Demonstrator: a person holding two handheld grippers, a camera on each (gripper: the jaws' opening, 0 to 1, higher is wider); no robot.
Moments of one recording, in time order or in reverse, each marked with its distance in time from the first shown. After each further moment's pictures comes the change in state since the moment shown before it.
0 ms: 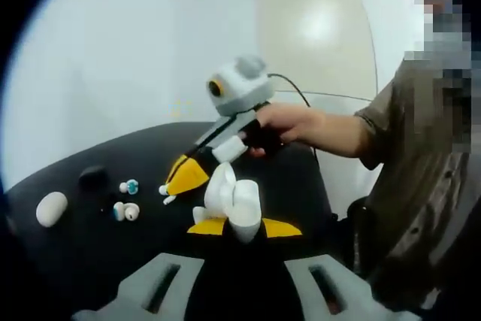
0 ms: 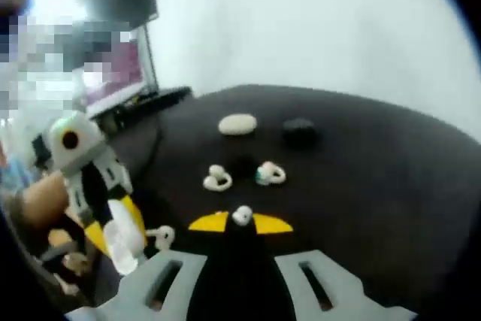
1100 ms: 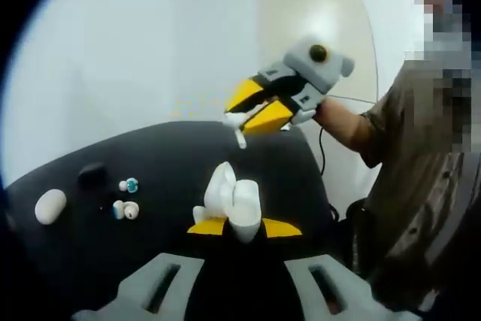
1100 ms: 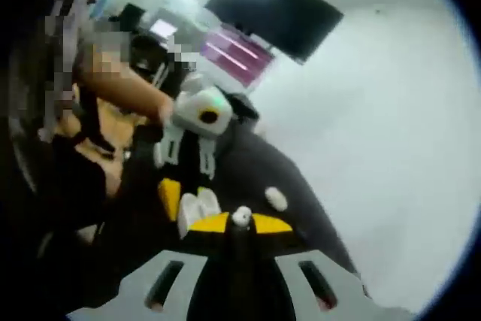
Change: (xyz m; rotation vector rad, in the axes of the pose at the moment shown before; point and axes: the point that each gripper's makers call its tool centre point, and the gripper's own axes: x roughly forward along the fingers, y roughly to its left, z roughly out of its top) left arm 0.001 -0.002 0.001 -0.016 0.000 -0.002; right arm -0.082 0.082 0.035 -0.981 -0.194 0.107
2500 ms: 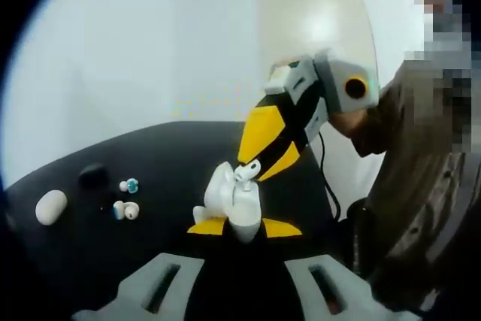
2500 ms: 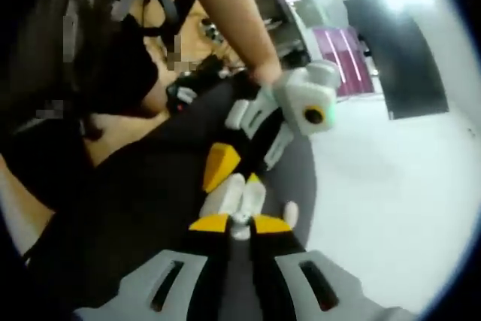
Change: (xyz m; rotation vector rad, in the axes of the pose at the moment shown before) left arm -0.001 0.002 0.000 0.005 0.000 0.003; right arm 0.017 0.042 -0.013 -0.610 0.158 0.228
